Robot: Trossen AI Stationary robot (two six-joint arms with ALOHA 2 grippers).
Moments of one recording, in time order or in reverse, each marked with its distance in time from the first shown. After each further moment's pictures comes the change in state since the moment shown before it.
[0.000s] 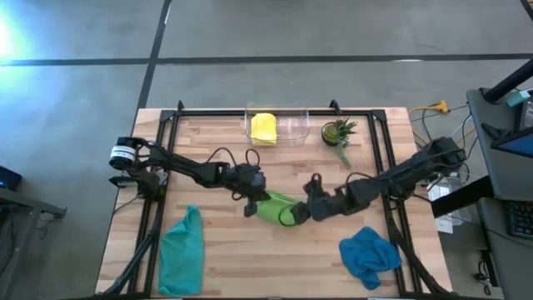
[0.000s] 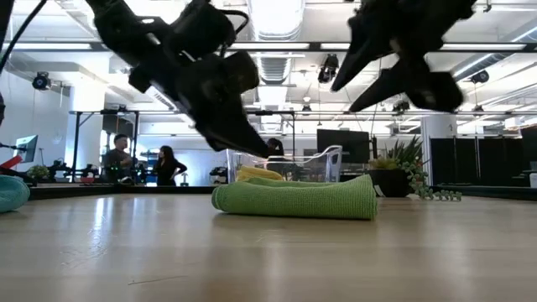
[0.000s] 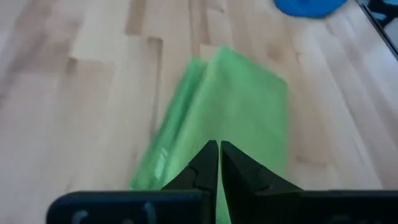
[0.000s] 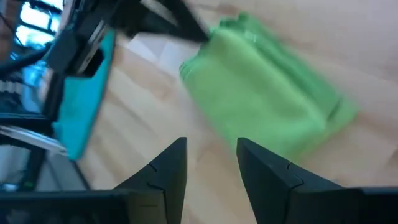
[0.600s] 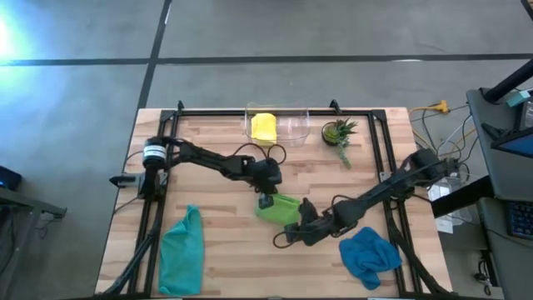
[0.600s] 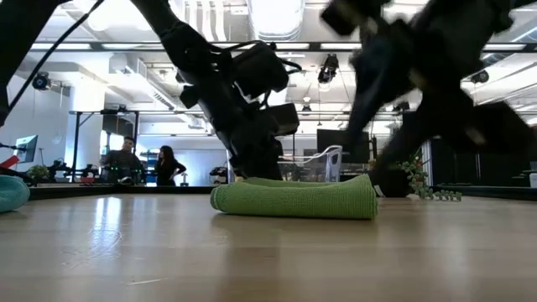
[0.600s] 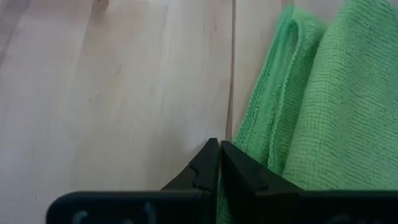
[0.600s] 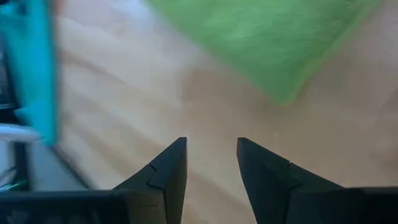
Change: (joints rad) left arm 0.078 0.294 0.316 -0.362 -0.002 0.054; right arm 0.099 0.242 0.069 0.073 -0.097 0.319
